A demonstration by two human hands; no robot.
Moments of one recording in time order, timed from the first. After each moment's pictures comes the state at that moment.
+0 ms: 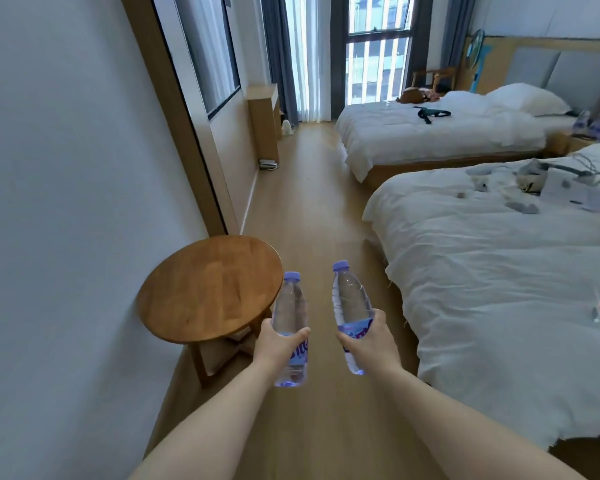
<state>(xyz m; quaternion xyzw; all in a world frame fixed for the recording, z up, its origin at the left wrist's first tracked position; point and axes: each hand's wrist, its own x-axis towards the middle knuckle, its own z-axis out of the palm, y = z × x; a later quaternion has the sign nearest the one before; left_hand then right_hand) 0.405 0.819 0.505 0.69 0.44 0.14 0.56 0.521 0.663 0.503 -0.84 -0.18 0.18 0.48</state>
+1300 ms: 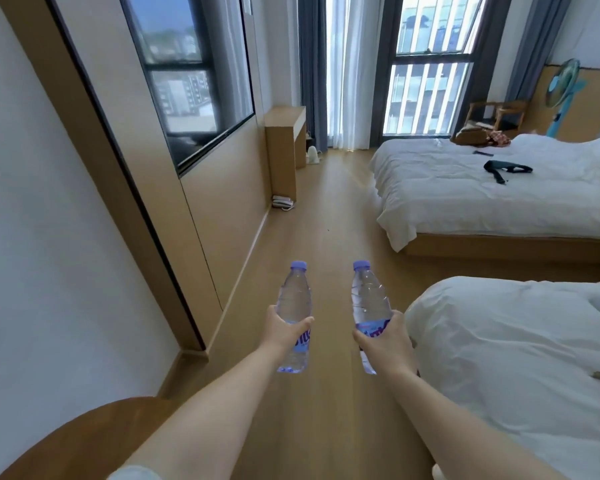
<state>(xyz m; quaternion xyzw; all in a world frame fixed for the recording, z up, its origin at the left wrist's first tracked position) 1.067 1.309 0.547 0.66 0.45 0.20 0.56 1.188 1.156 0.540 -0.87 -0.19 0.13 0.43</state>
